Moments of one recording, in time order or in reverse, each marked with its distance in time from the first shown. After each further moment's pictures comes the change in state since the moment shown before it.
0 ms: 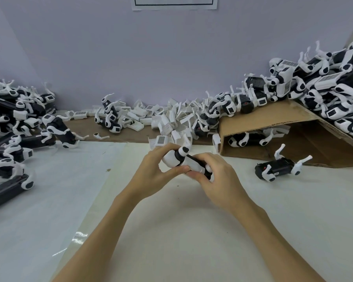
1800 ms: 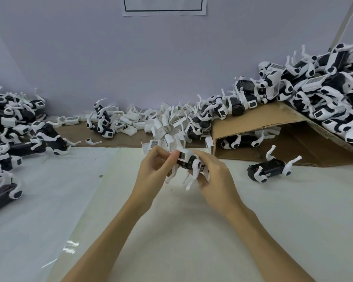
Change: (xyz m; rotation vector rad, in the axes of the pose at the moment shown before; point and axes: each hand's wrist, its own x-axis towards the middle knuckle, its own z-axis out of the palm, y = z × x) left_hand 0.002 0.017 0.027 -0.435 0.204 -0.286; right_hand 0.001 0.005 -0.001 -0.048 0.076 0.055
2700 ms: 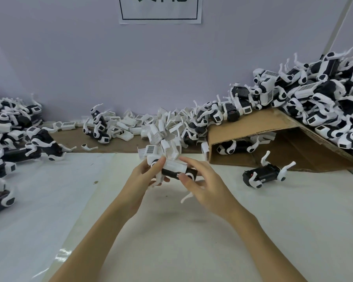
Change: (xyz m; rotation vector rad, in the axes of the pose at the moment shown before) left_hand 0.009 -0.008 -0.019 -0.089 -0.077 -0.248; right_hand 0.002 -0.001 -0.010 0.365 -0.225 0.151
